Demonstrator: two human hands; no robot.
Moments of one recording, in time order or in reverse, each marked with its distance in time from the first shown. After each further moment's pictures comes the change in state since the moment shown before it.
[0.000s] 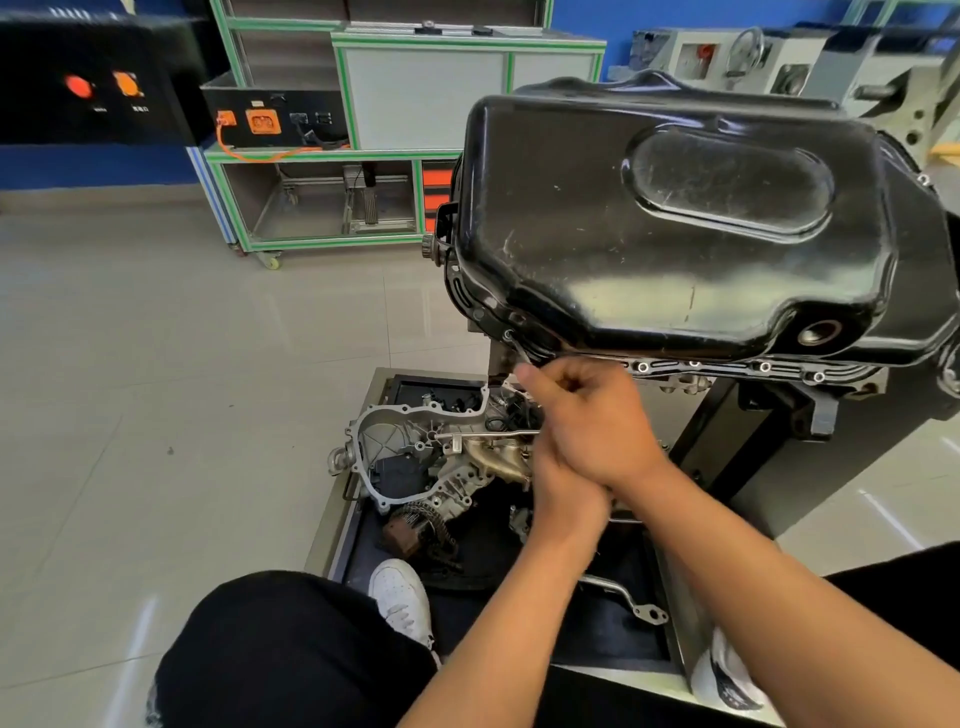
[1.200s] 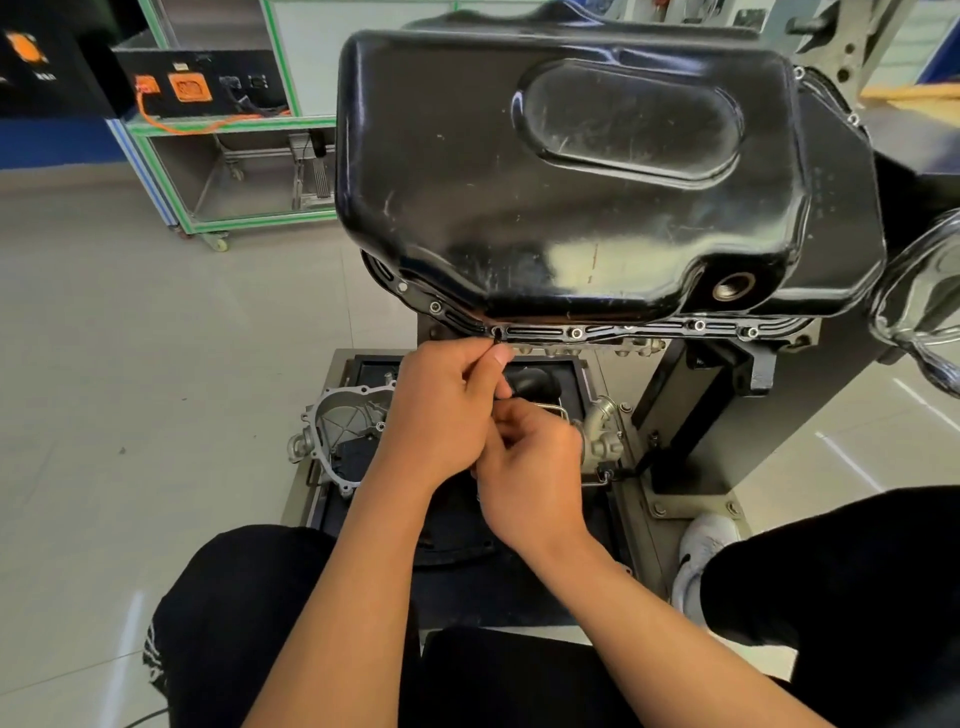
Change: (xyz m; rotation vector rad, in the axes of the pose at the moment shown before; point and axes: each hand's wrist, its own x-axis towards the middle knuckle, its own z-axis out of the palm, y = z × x) left_hand 0.026 0.060 -0.041 0.790 -0.164 0.477; right_hand -0.061 0.023 0.019 0.179 0.130 0.061
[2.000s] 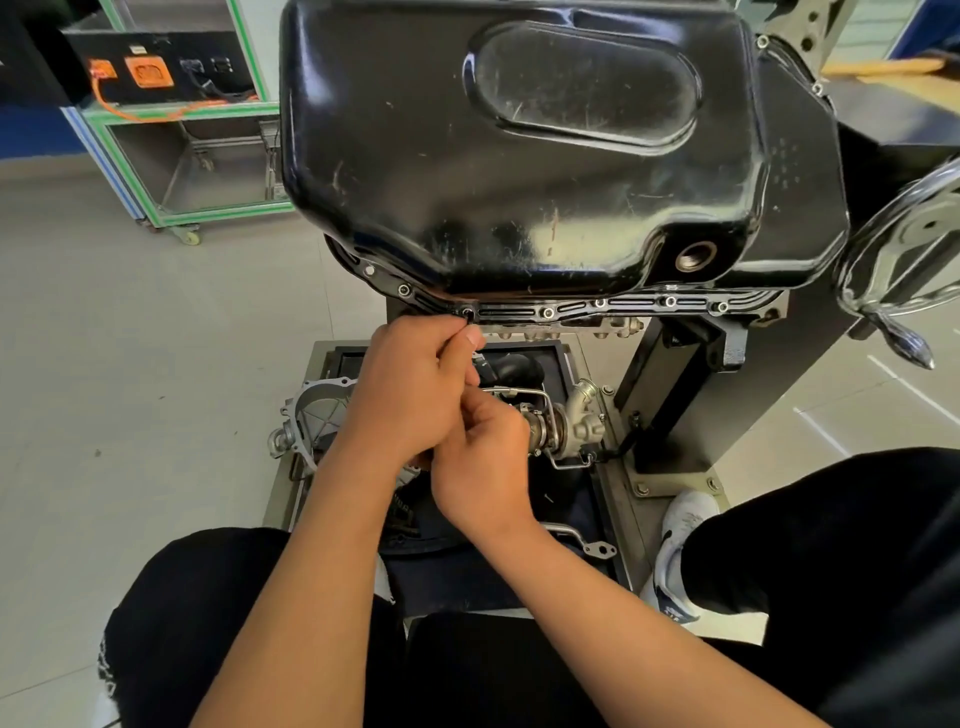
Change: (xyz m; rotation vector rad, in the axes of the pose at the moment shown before) left_hand 0.005 -0.002 -0.005 0.164 -0.033 0.053; right_hand -0.005 0.006 0.022 0.194 0.007 0.037
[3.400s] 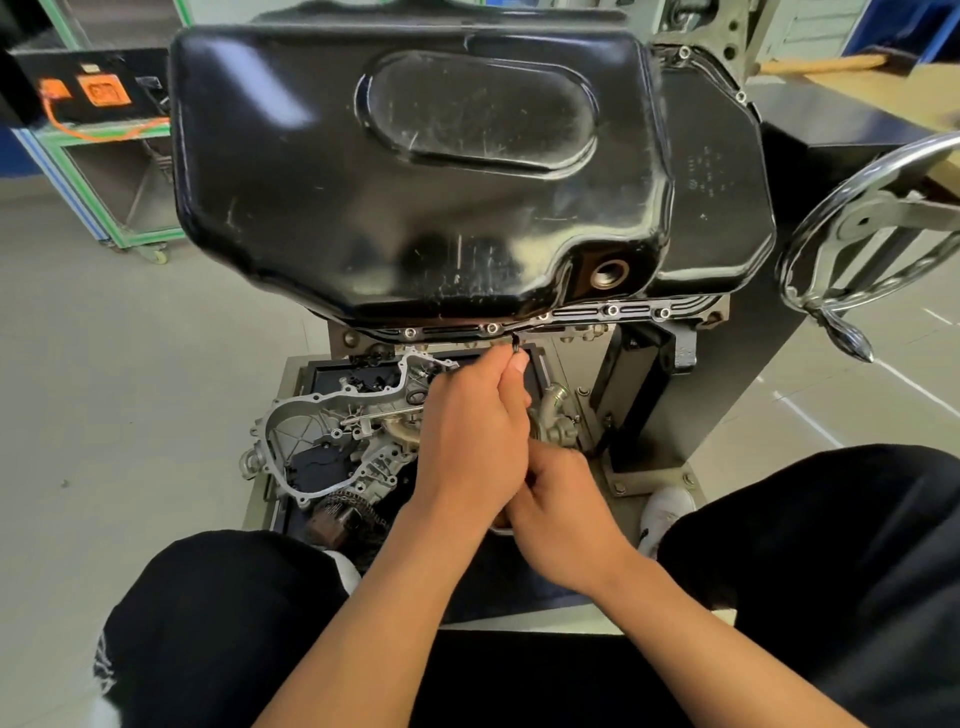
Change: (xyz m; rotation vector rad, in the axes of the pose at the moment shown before) left_hand -0.018 0.054 0.073 -0.023 0.114 0.052; right_hand -0.010 -0.001 -0.108 -0.331 -0.211 -0.057
